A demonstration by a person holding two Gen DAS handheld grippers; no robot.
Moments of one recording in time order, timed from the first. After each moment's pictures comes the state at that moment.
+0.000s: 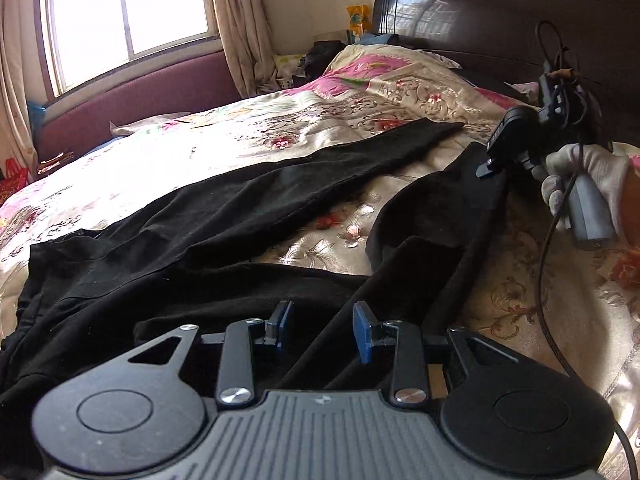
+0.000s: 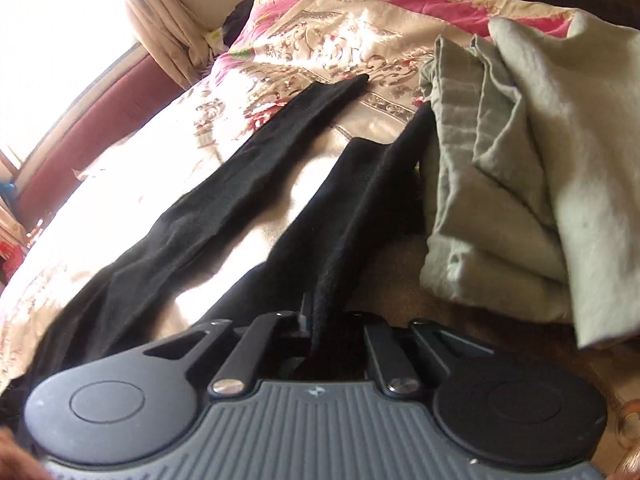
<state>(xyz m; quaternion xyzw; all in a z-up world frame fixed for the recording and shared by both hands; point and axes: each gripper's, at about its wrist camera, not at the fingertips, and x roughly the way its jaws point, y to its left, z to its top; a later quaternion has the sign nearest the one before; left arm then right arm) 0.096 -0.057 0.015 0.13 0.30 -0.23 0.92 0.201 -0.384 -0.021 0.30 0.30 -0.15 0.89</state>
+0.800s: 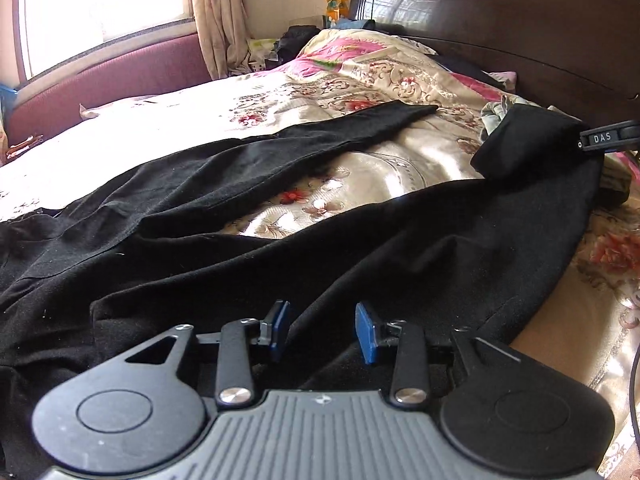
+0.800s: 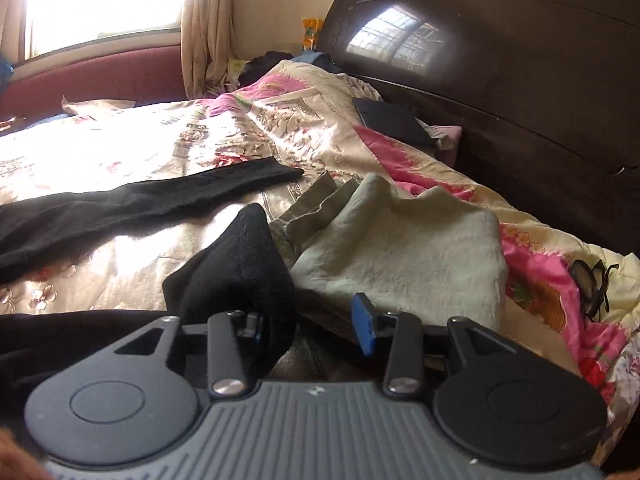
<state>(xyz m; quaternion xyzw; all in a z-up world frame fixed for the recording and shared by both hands) 0.097 -0.061 -0.009 0.11 0.33 -0.27 0.90 0.087 -0.357 0.019 0.01 0.31 -0.26 0.92</state>
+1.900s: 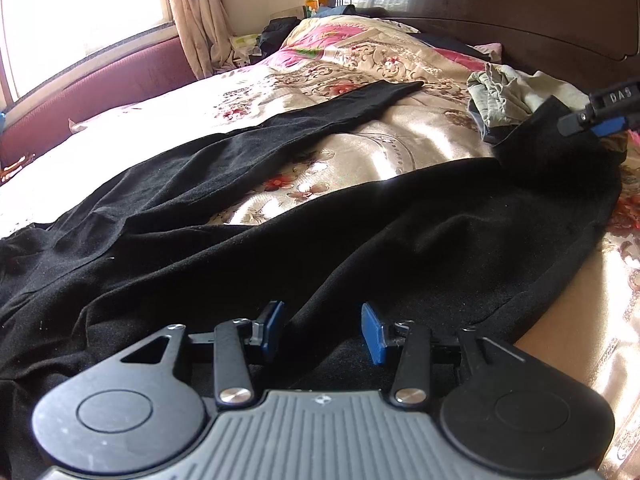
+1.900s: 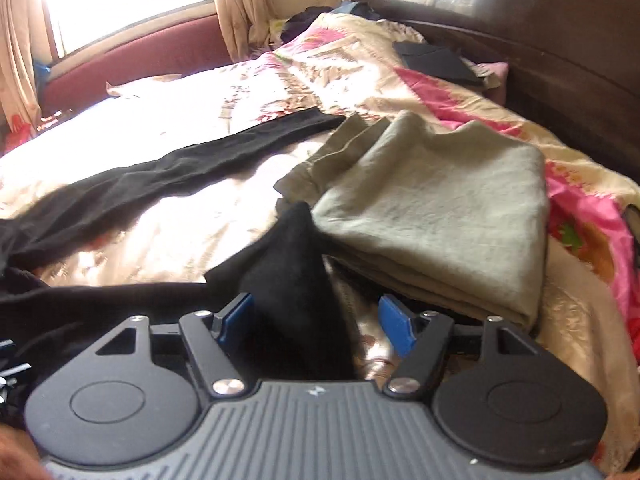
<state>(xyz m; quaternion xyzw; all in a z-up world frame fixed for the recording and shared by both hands) 0.088 -0.075 -0.020 0.17 0.32 -0.27 0.89 0.068 -0.387 0.022 0.12 0.35 -0.12 0.92</state>
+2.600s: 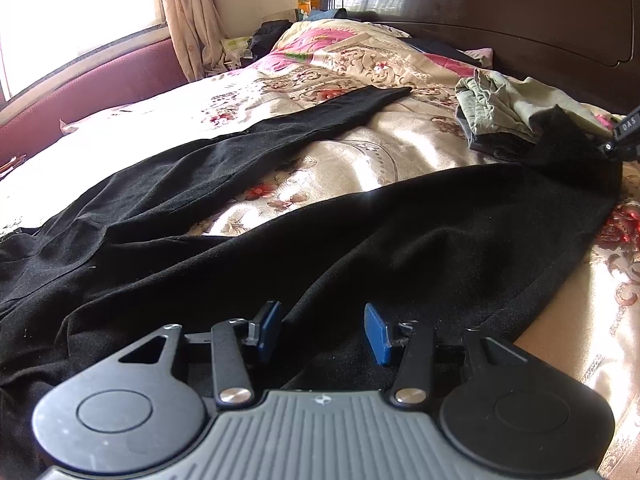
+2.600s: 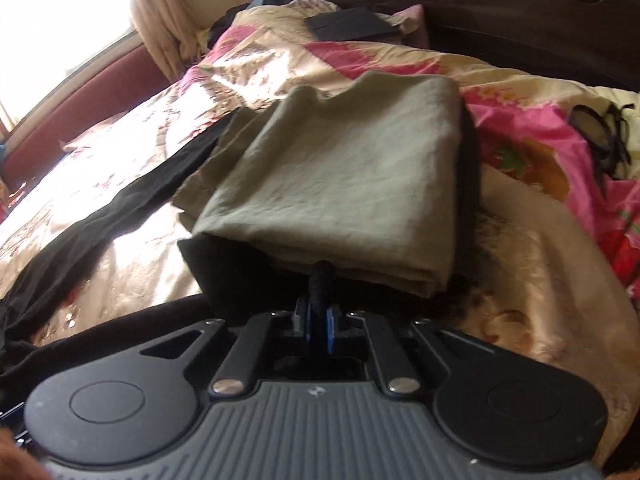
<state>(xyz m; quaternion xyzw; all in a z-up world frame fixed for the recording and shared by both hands) 0.090 -0.086 -0.017 0.15 0.33 -0.29 0.89 0.021 -0.461 0.002 0.22 0.34 -0.24 0.88</state>
